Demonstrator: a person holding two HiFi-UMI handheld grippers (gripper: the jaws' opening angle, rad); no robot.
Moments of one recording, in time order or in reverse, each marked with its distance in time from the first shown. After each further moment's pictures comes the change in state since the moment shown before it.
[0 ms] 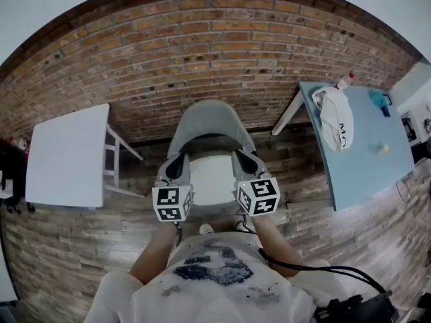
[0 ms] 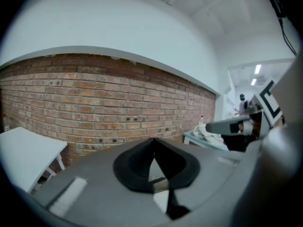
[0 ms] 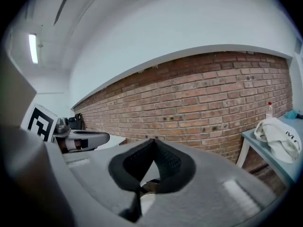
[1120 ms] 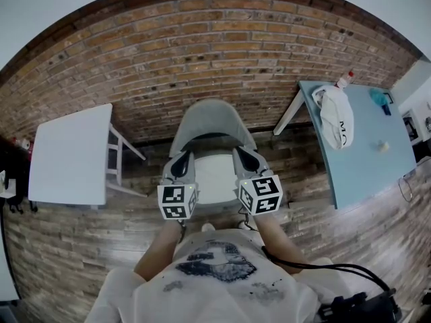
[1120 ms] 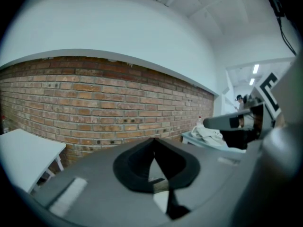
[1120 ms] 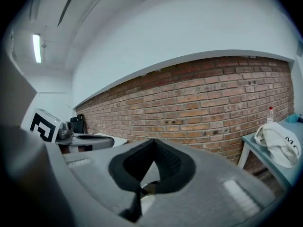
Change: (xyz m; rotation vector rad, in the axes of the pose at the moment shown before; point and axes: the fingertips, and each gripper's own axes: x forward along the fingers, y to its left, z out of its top) left arm -0.008 -0.017 0.008 0.014 -0.013 -0.012; right arm -0.016 0.011 0.018 -0.020 -0.025 0.021
